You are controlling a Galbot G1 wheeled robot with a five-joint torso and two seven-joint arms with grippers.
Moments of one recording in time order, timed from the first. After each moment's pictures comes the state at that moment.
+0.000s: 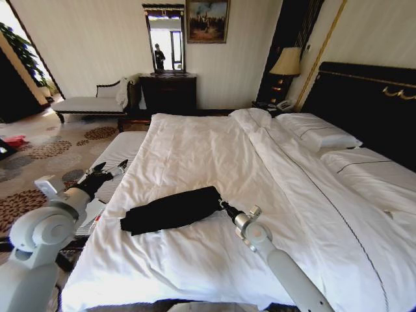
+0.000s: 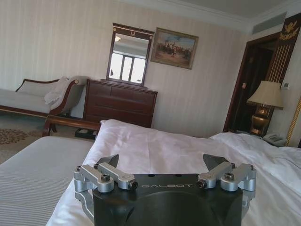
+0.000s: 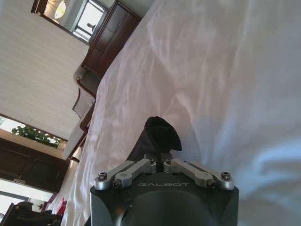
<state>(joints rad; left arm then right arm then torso) 1.25 -0.95 -0.93 -2.23 -1.02 0.60 -0.15 -1.14 1.09 0.21 1.85 1.50 -0.17 0.33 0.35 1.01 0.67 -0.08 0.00</state>
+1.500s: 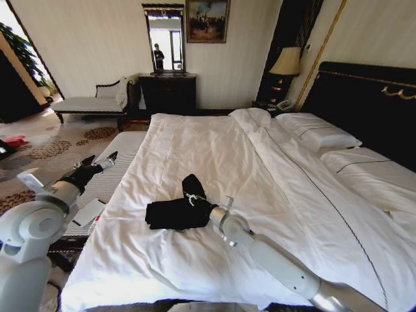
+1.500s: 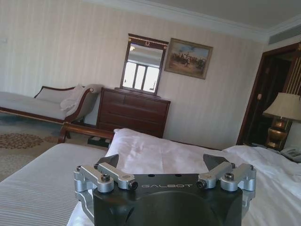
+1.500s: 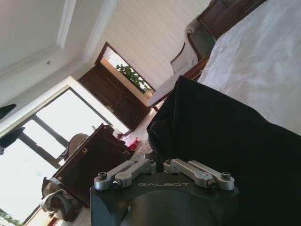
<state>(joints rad) 1.20 -0.93 -0.97 -2.18 -1.06 0.61 -0.20 -0.70 1.11 -0.36 1.74 1.36 -0.07 0.11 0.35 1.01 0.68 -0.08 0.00</state>
